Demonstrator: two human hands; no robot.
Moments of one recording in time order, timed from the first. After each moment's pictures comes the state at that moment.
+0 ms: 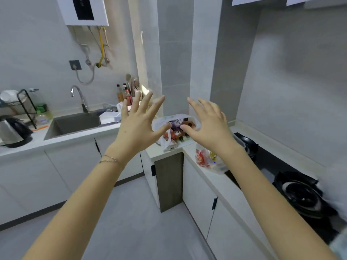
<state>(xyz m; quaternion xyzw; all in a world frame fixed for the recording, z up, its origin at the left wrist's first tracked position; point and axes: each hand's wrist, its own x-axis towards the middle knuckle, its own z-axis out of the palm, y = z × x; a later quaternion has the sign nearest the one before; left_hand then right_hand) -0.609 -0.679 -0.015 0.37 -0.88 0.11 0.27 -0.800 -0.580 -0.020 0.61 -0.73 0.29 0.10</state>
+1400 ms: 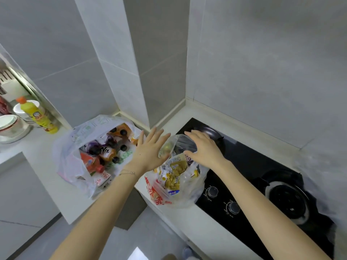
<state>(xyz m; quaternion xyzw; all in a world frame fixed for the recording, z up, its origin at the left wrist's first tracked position) -1.040 -0.957 -0.239 0.13 -0.99 -0.05 0.04 -1.177 -0.780 -0.223 0.45 -0.87 0.20 -0.10</state>
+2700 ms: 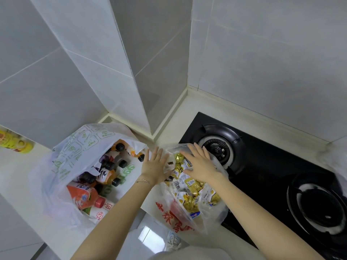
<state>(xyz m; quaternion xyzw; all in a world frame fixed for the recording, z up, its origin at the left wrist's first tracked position) -1.113 -1.060 -0.362 0.11 -0.96 0.05 -0.26 -1.218 -0.889 -0.358 0.42 -0.88 0.07 -0.22</state>
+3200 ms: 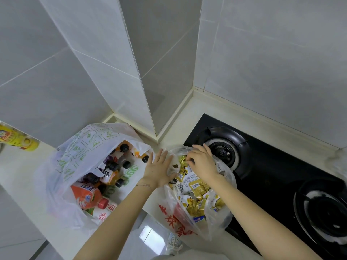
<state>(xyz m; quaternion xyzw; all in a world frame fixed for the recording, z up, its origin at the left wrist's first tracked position) -1.110 -1.067 -0.369 0.11 -0.97 -0.05 -0.21 -1.222 -0.907 -0.362 0.39 -0.89 0.23 -0.09</state>
